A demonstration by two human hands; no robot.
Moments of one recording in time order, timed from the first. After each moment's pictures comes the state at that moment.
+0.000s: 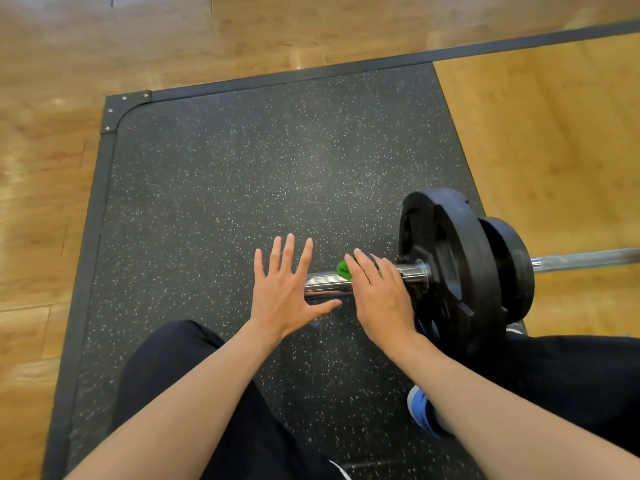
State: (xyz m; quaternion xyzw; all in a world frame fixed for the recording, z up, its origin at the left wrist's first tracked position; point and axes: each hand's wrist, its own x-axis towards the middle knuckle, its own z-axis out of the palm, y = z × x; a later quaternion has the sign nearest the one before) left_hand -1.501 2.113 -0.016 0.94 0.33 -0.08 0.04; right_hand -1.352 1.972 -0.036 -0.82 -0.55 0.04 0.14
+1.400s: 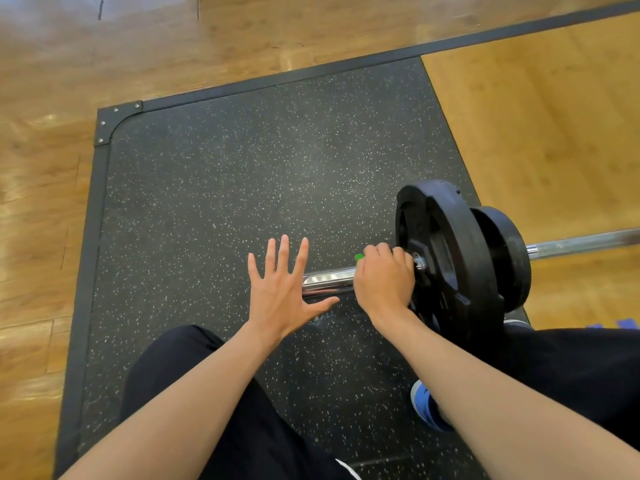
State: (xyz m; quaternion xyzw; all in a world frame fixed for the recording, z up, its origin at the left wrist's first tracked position) left_hand -1.500 2.114 -0.016 0.94 0.34 -0.08 0.02; right_hand -1.346 2.003 -0.015 -0.92 -0.36 0.07 0.09
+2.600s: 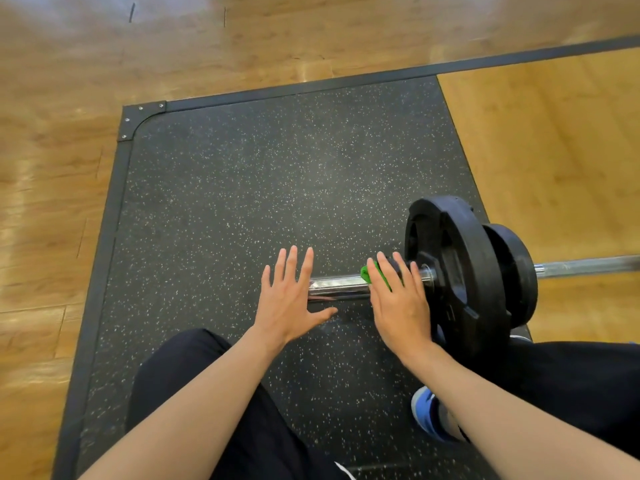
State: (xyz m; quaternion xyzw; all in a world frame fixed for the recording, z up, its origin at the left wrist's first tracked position) left_hand -1.517 2.114 -0.021 0.93 0.34 -0.10 0.06; right_hand -1.347 1.956 -0.039 -0.84 -0.52 -0.01 0.15
